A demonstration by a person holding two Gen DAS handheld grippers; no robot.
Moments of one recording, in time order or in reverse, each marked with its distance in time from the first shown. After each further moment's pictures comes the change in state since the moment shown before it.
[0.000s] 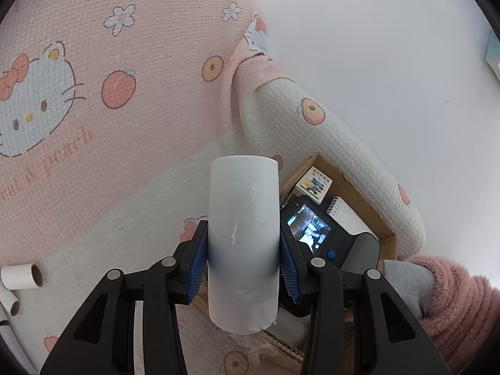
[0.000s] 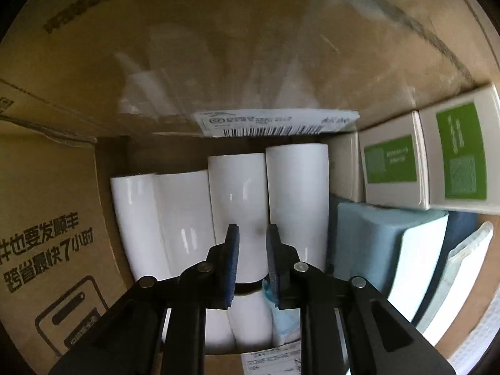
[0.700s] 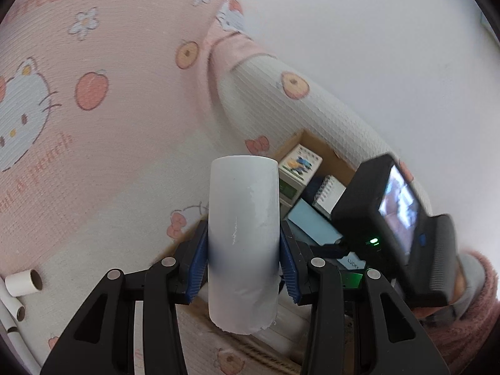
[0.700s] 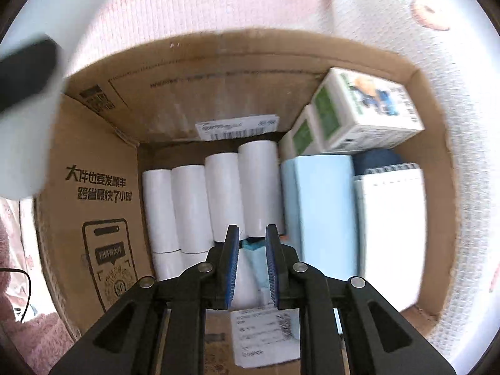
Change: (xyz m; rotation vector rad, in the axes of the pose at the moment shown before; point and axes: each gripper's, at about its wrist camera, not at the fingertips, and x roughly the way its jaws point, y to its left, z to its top) left arm 0.028 -0.042 0.000 0.087 0.084 0.039; right arm -0.099 -0.063 -0.008 -0.053 -0.261 0.034
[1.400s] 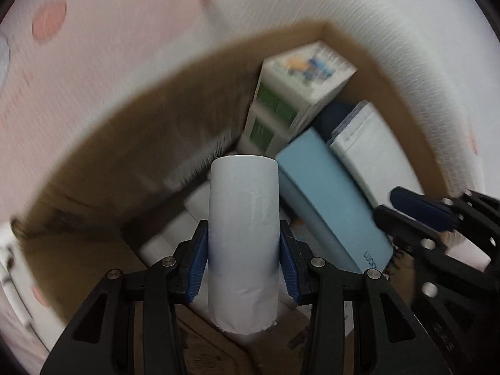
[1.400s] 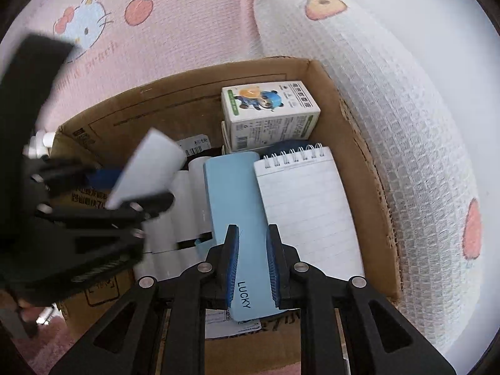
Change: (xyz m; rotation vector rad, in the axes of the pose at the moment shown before) left arm 0.117 -0.050 -0.015 -0.137 0.406 0.151; right arm -0.058 -0.088 -0.053 0.067 -0.167 0.030
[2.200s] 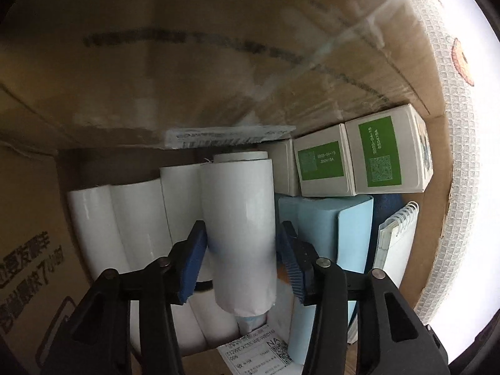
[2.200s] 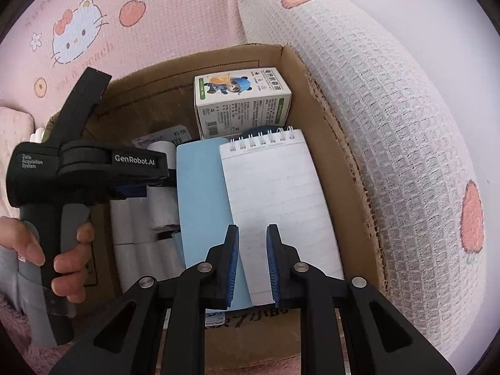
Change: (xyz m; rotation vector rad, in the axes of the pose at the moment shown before) left arm 0.052 0.062 -0.012 -0.611 0.022 -0.219; right arm 0.023 -0.012 -0.019 -0.059 -0.023 0.032
